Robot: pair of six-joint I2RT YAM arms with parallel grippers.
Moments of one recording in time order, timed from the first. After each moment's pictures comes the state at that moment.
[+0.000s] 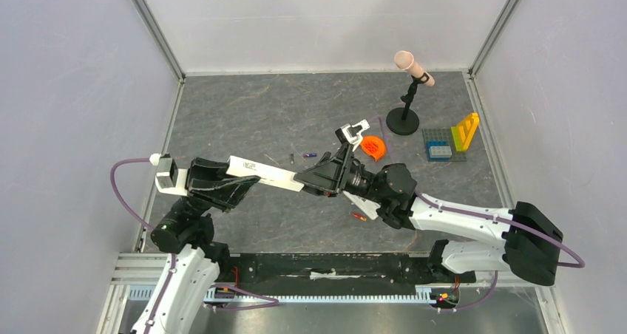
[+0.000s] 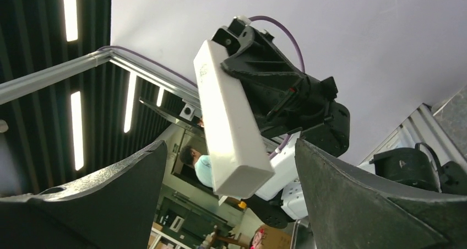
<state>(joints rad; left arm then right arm) -0.15 0.46 0.34 1.21 0.71 -1.16 1.05 1.21 0.68 0.99 -0.26 1.41</state>
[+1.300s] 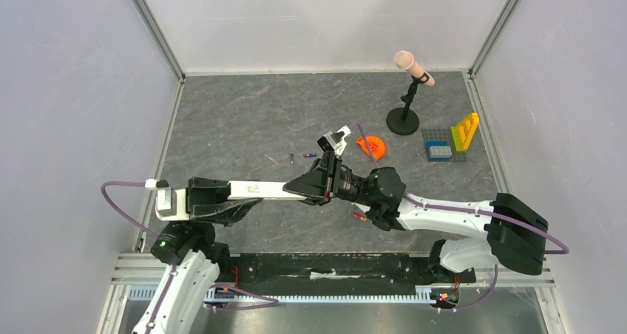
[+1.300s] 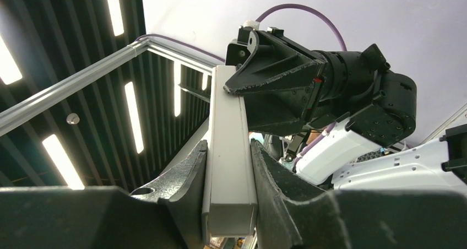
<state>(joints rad) -0.16 0.44 0.30 1.41 0.82 -1.04 1.11 1.32 0.70 1.14 -0.32 1.61</state>
